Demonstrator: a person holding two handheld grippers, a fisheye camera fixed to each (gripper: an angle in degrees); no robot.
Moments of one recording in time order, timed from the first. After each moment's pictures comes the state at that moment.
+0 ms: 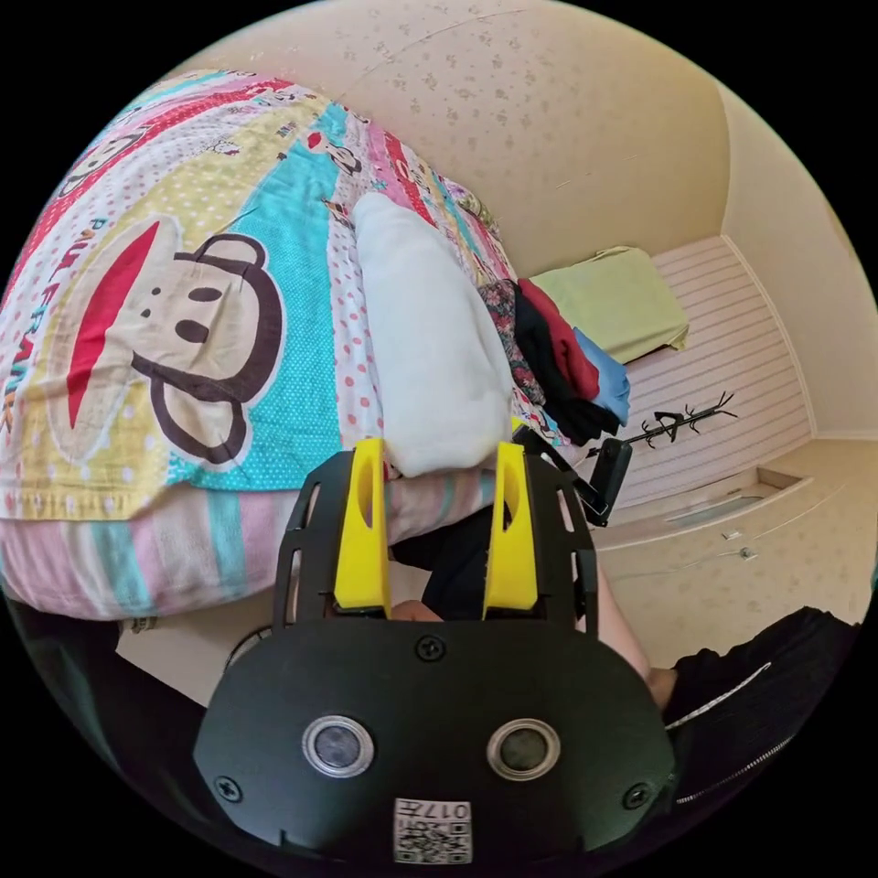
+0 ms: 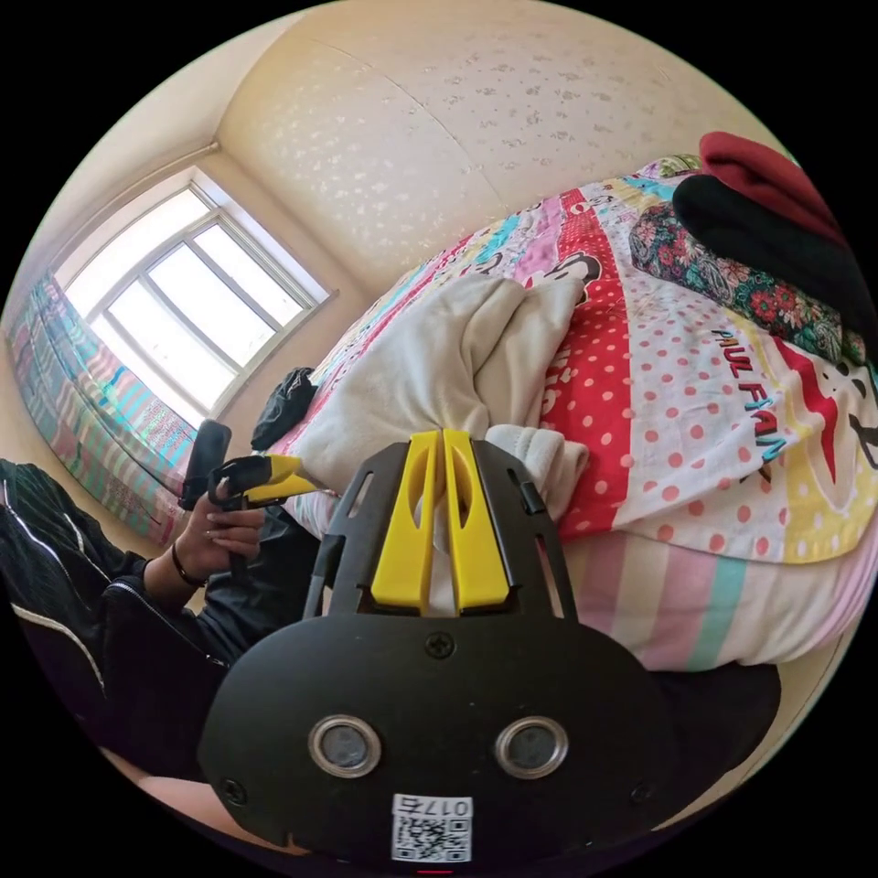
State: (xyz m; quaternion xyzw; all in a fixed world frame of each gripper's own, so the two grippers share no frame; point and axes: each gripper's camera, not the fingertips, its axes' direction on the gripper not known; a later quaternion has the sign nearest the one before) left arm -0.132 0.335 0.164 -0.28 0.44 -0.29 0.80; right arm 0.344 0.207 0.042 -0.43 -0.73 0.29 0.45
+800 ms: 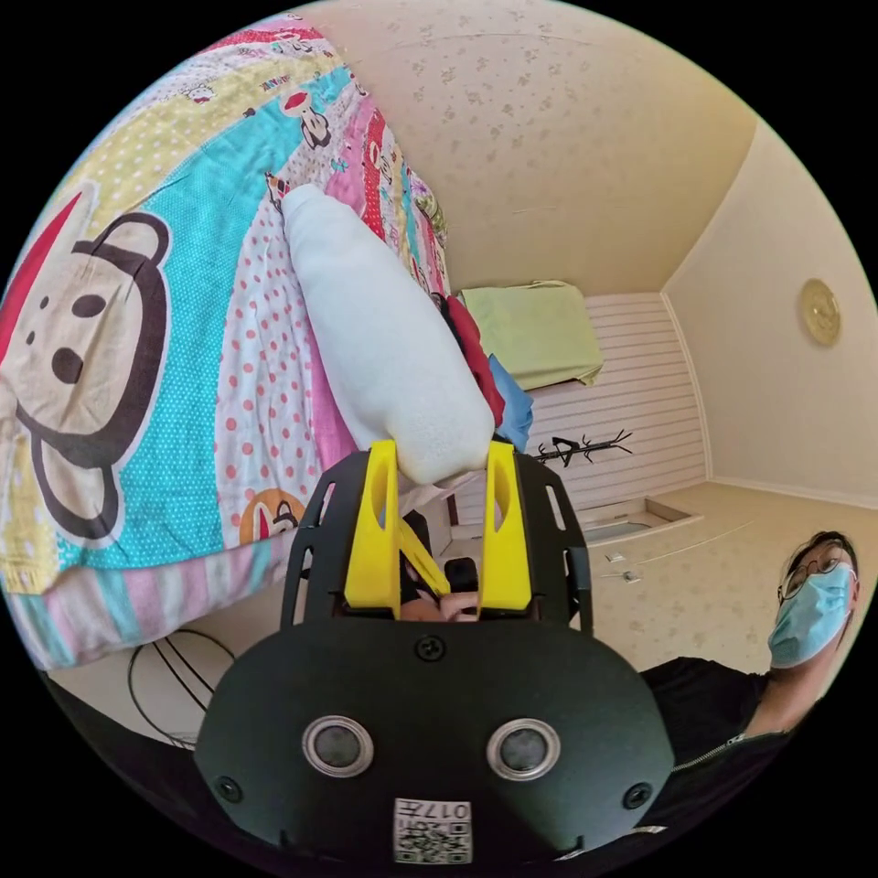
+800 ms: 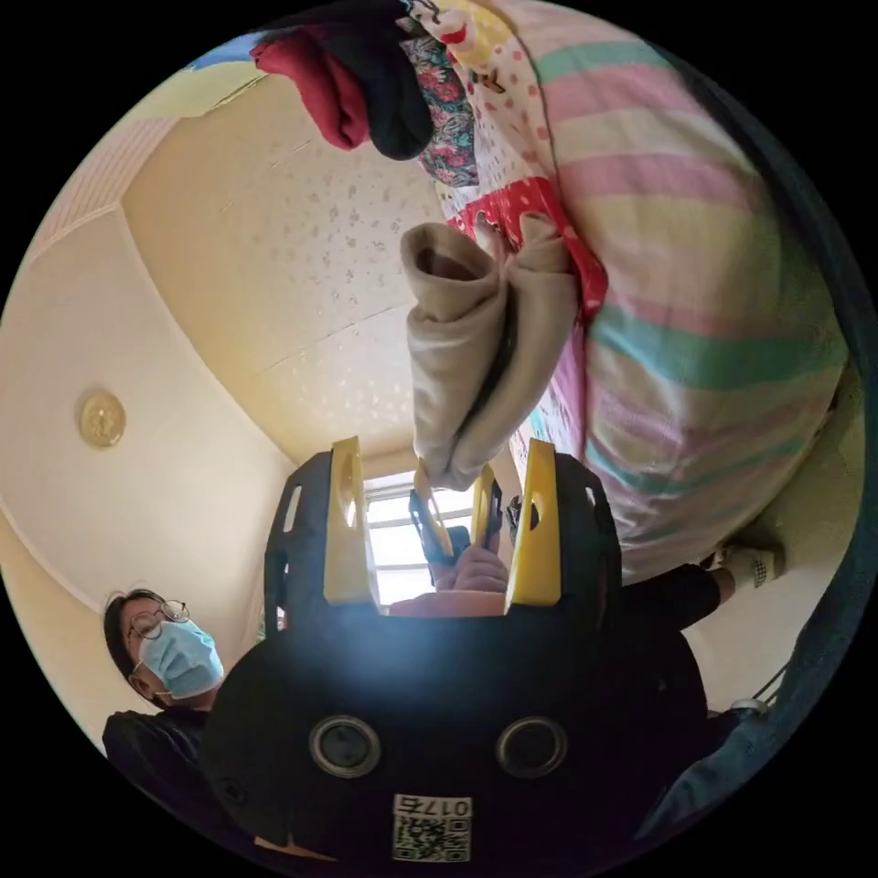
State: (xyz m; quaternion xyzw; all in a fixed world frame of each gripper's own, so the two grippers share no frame) left arm -0.208 0.217 0.162 -0.26 0.56 -0.37 0.70; right arm 0.441 0.342 0.213 -0.46 -0.49 0.74 0.01
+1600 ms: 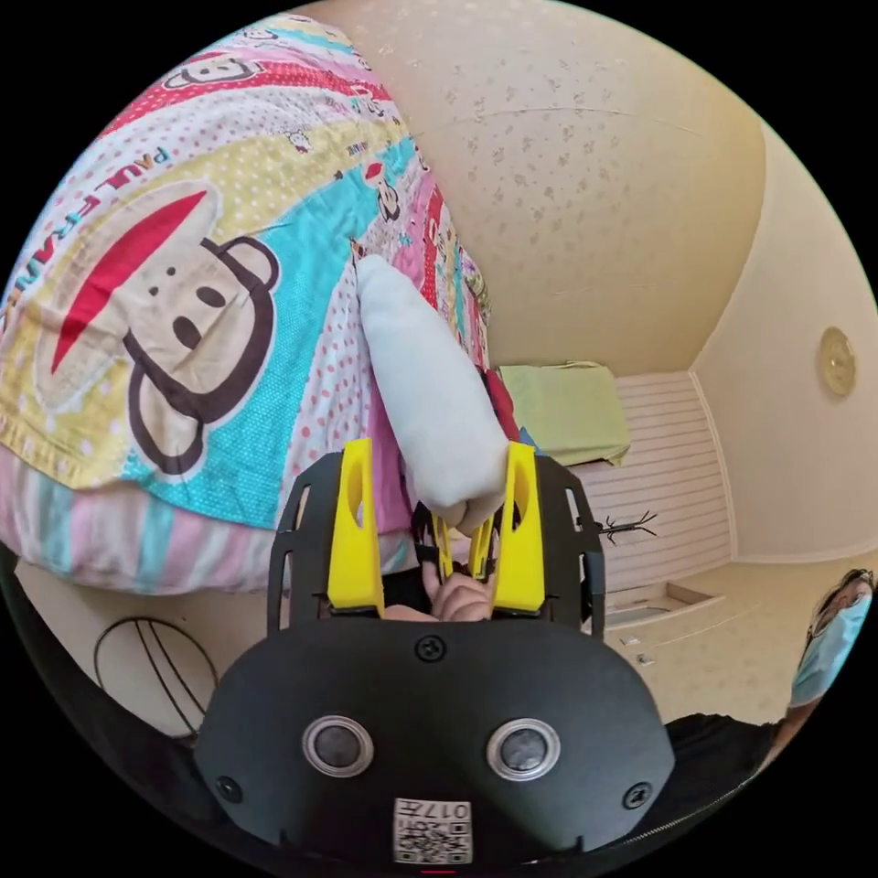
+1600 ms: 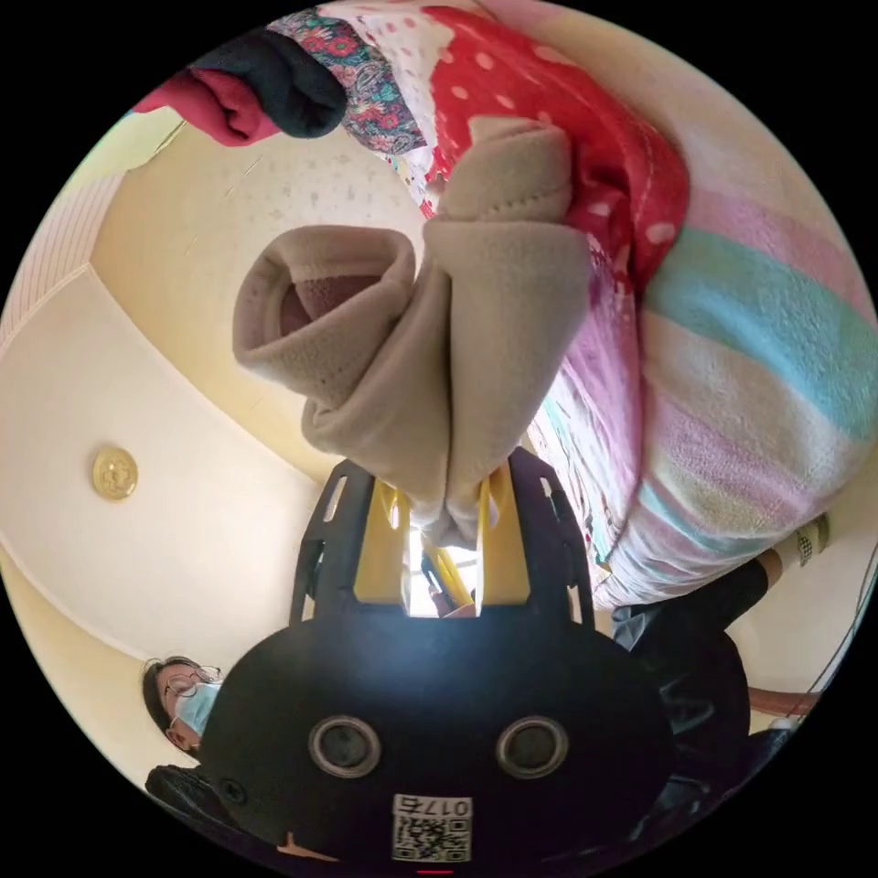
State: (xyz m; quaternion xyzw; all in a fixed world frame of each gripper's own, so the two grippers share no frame) left arm -0.269 0.212 0.108 -0.19 0.51 -0.52 0.66; right arm 0.382 0.411 0.268 -0.46 -0.49 0.74 -0.01
